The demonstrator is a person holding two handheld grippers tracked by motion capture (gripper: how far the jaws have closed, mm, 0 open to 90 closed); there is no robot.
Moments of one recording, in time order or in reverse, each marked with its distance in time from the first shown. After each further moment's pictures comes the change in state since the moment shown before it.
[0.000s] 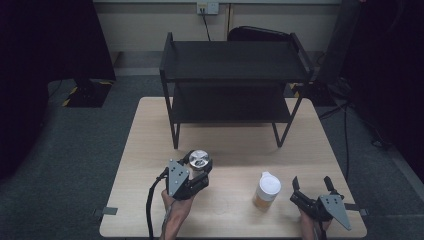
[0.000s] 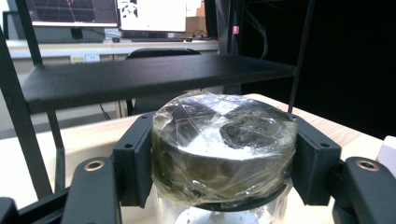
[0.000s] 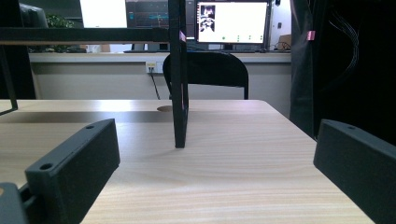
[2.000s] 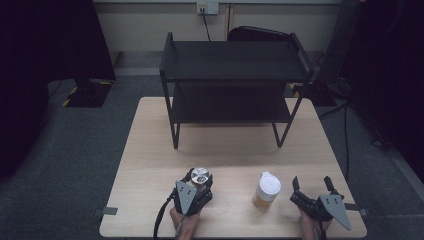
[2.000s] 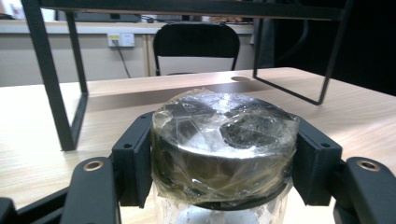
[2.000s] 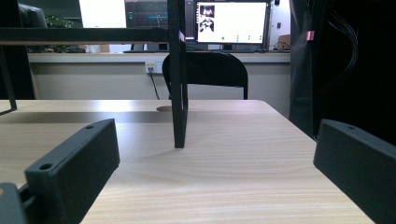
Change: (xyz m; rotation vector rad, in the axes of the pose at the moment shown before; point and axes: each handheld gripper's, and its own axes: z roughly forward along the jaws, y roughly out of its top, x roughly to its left) left arm -0.045 -0.081 0.002 0.035 0.161 -0.046; right arm 0.000 0.000 0.000 -0.001 -0.003 0.000
